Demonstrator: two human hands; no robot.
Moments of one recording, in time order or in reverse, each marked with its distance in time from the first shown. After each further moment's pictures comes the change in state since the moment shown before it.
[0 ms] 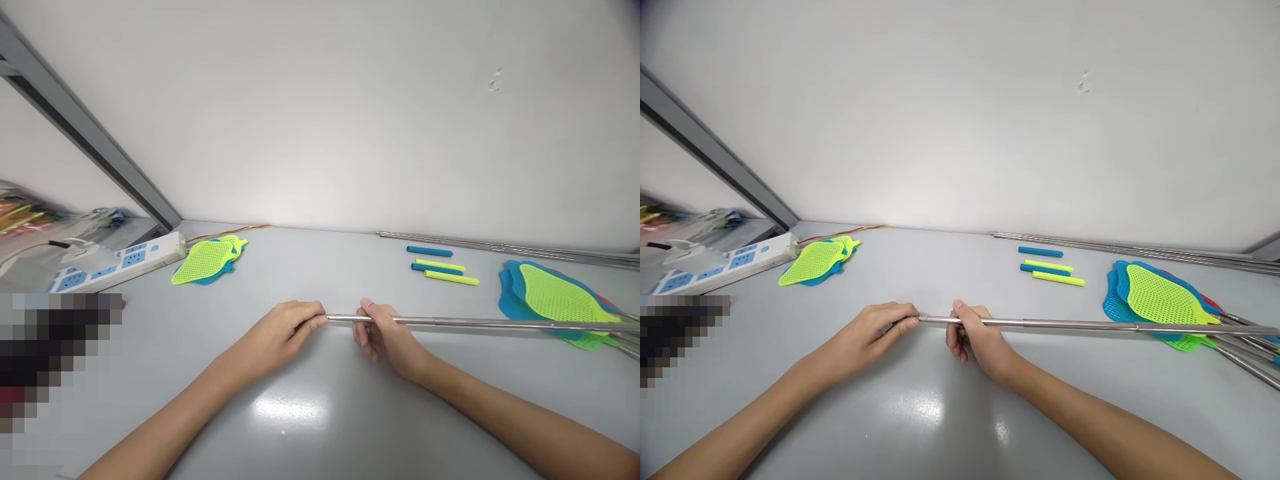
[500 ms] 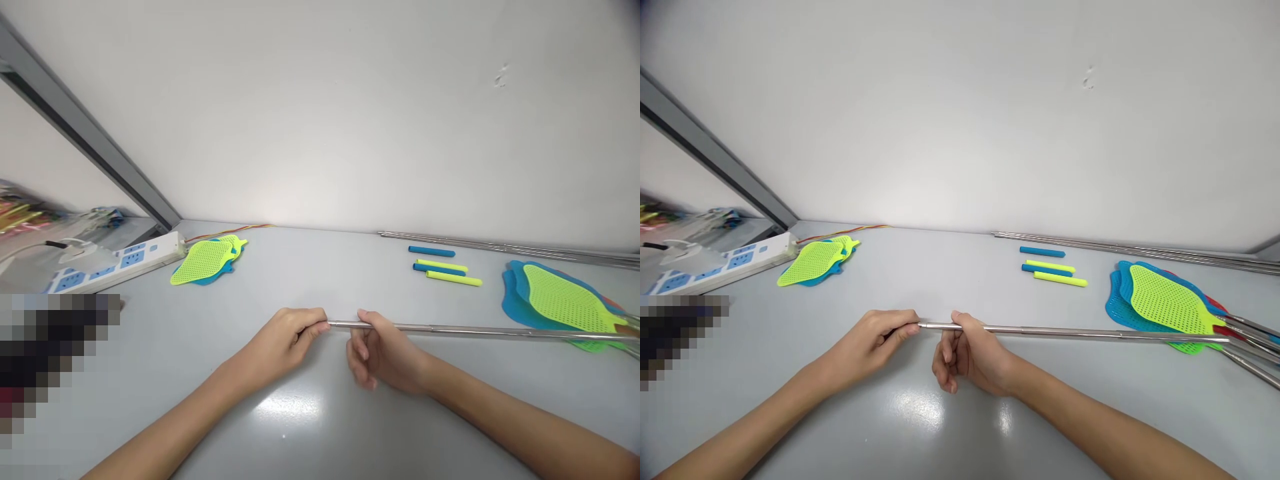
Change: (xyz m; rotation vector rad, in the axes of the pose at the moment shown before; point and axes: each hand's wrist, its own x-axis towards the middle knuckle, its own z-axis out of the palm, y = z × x) left_hand -0.002 -0.004 0.010 -0.085 -0.016 -0.049; right_hand -0.004 0.007 -0.002 0.387 -0.359 0.307
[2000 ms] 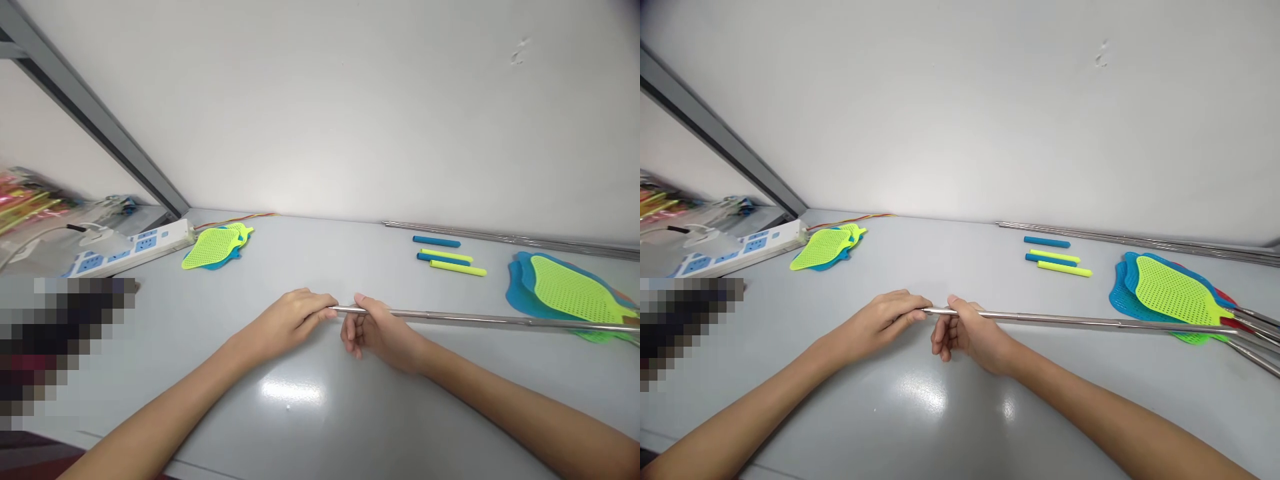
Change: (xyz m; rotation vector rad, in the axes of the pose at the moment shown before) left_hand 0.001 0.002 -0.002 0.160 -0.032 0.127; right_hand 0.001 -0.002 0.007 -0.153 0.126 -0.061
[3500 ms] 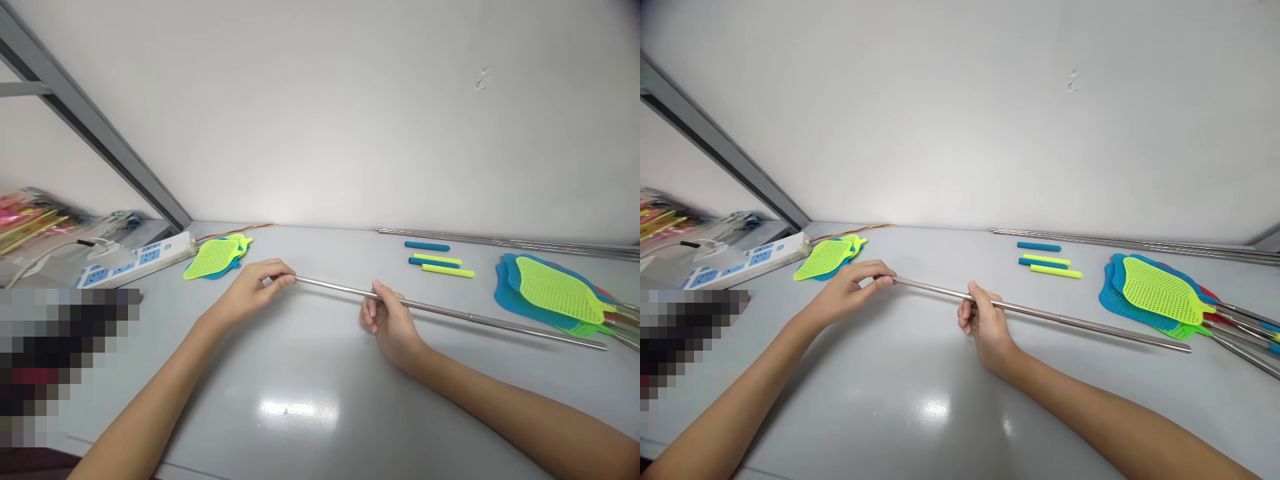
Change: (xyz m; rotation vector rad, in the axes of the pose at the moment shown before) left_hand 0.000 -0.043 -0.040 0.006 0.237 -0.124; right_hand 0.004 0.003 -0.004 0.120 0.456 -0.449
